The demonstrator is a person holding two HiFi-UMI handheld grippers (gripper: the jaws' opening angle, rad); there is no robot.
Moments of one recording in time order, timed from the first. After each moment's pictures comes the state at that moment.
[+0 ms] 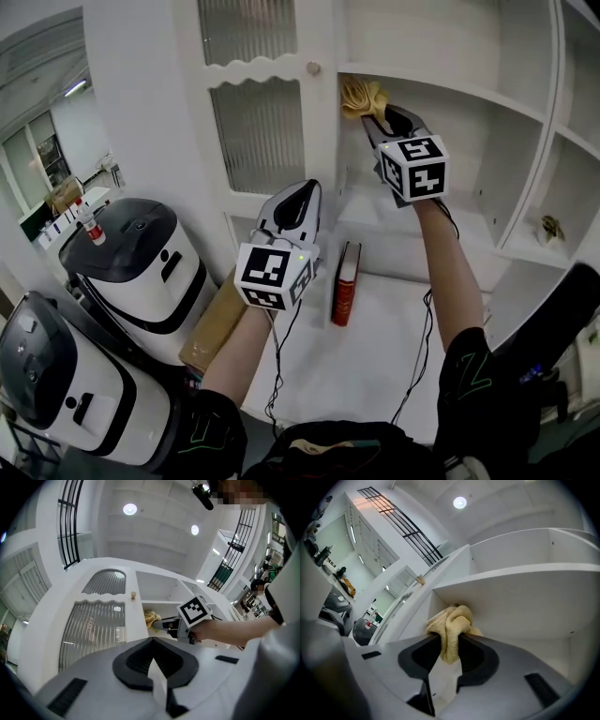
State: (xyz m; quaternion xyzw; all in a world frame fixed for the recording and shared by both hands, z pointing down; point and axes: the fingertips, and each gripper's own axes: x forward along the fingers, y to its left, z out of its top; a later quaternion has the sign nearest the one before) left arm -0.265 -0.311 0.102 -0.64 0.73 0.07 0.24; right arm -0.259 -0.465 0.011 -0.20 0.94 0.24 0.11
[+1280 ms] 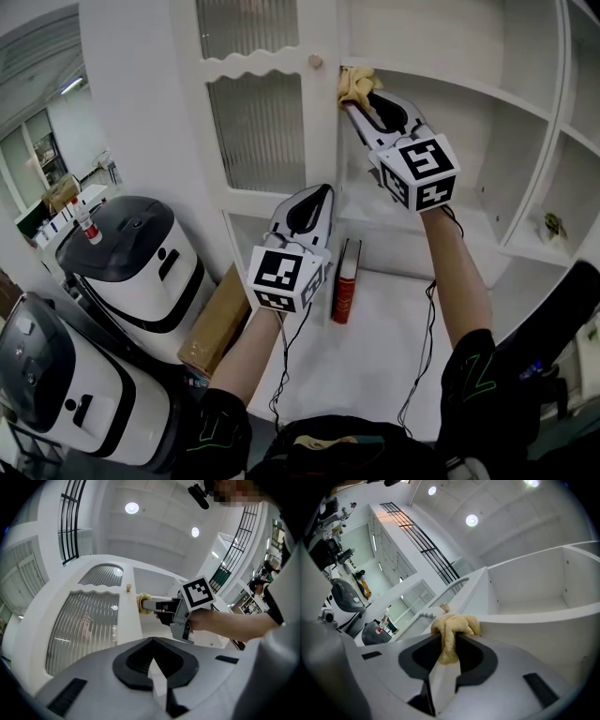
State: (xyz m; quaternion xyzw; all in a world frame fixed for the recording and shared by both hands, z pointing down) left arm -0.259 -0.330 0.121 -0.66 0.71 0.07 0.23; right arm -0.258 -0.396 -0.014 -0.12 0.92 0.32 0.18
